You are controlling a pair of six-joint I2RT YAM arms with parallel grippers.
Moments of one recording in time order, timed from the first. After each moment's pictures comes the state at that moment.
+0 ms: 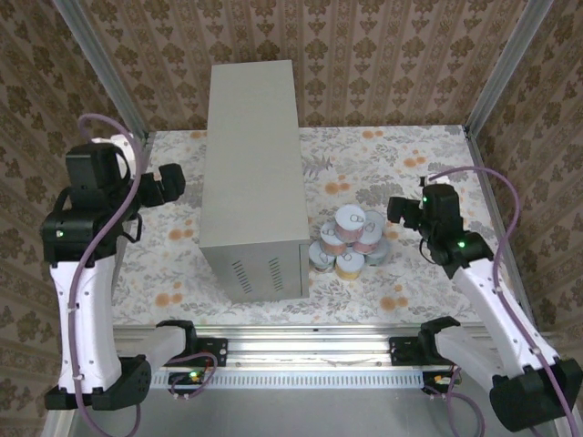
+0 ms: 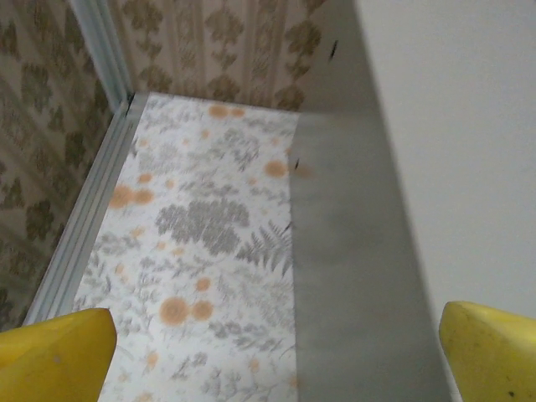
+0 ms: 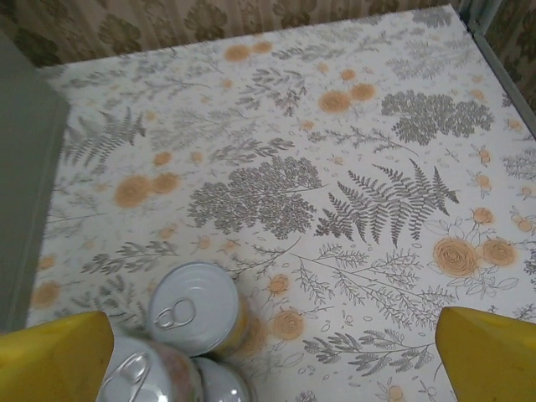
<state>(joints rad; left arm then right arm) -0.11 1.09 1.81 -1.24 0.02 -0.17 0.21 0.85 0.89 -0.64 0.25 0.27</state>
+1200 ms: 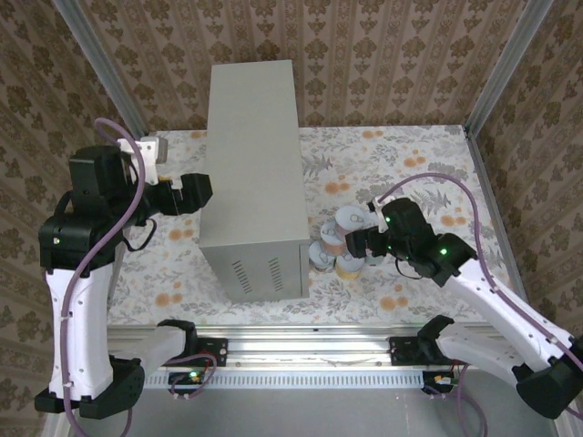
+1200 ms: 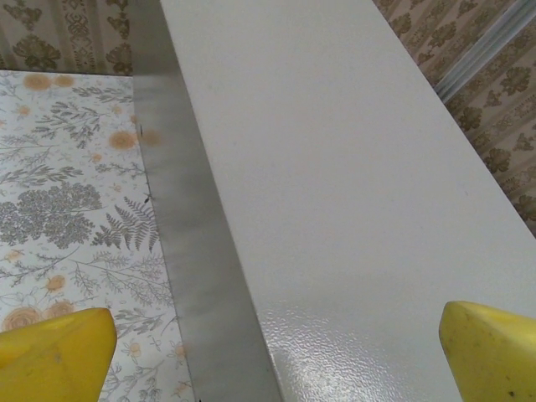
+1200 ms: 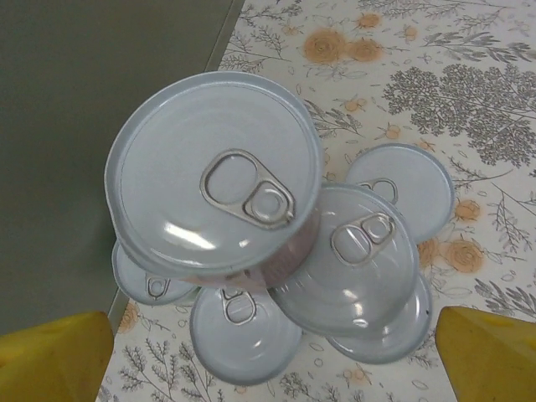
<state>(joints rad) -0.20 1.04 1.72 -1.24 0.33 -0.19 0.59 0.97 0.89 -0.71 0.13 0.26</state>
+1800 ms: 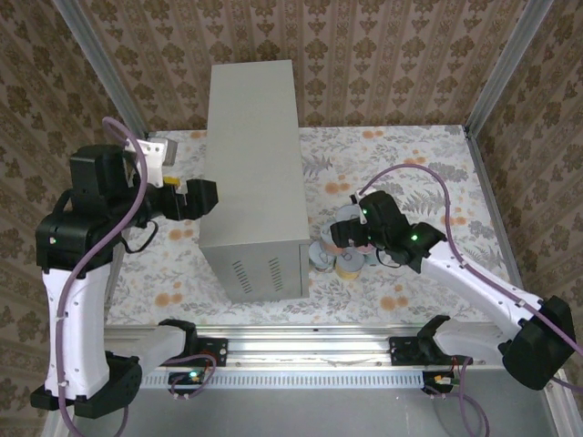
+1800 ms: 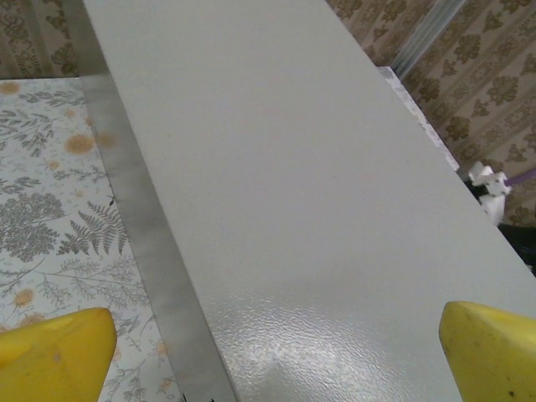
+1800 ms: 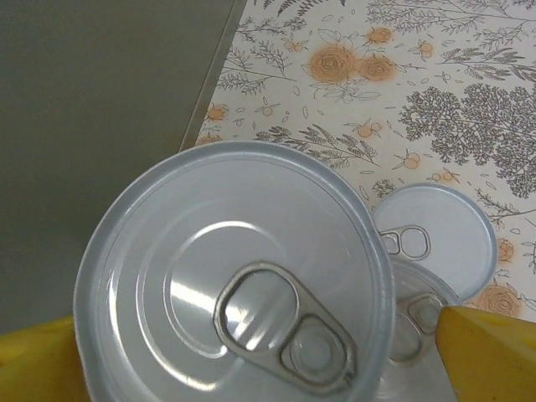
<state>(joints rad) -0.24 1.06 1.78 -1.29 0.40 -0.13 0.61 1.14 0.89 -0.53 0.18 0.29</state>
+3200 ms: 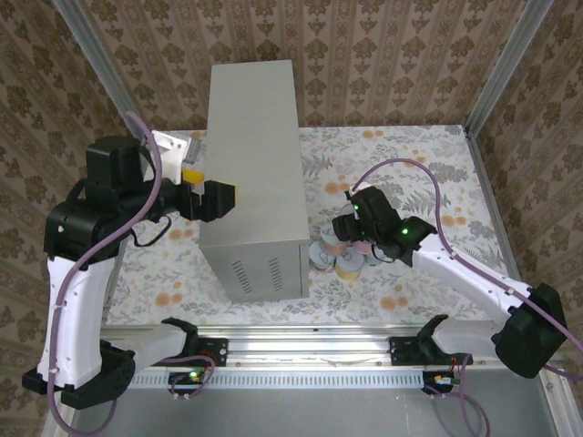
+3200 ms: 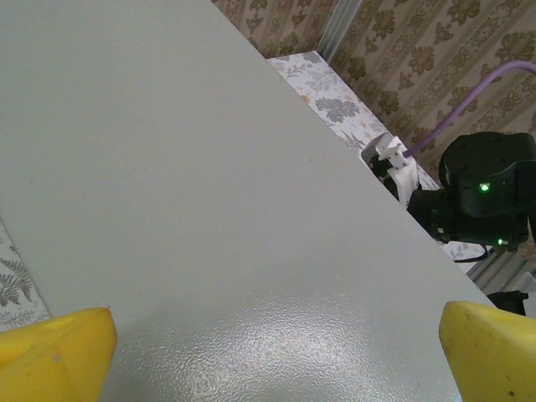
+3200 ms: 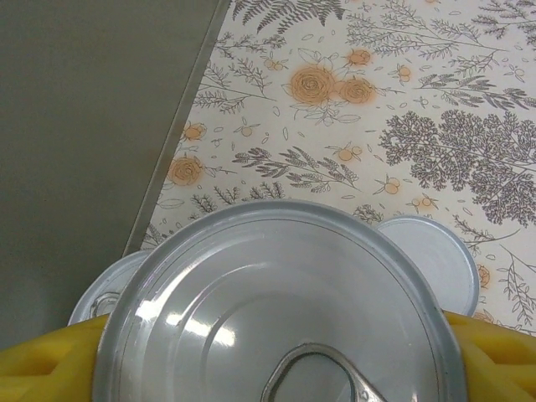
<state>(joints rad) -0.39 1.11 1.81 -1.24 0.44 -0.11 0.63 1.21 0.94 -0.53 0.26 0.26</state>
